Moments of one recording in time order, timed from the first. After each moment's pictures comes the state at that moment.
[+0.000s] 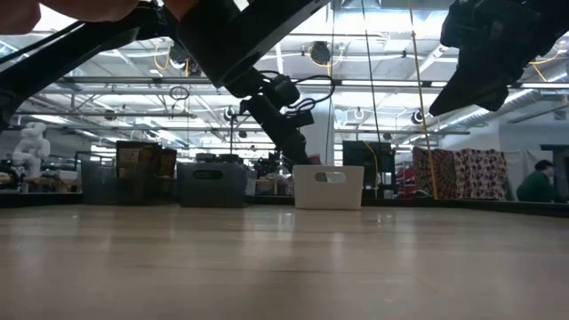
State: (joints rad) left arm 0.65 2.24 1.82 -0.37 0.20 0.54; right arm 0.33 0.93 0.58 -0.43 0.47 0.70
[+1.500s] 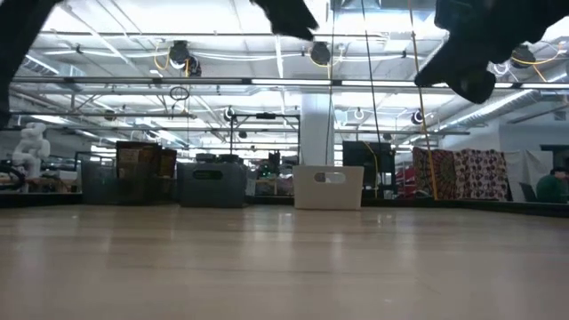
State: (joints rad) left arm 0.38 1.86 2.11 -0.86 0.17 0.35; right arm 0.33 0.93 0.58 -0.23 0.39 0.69
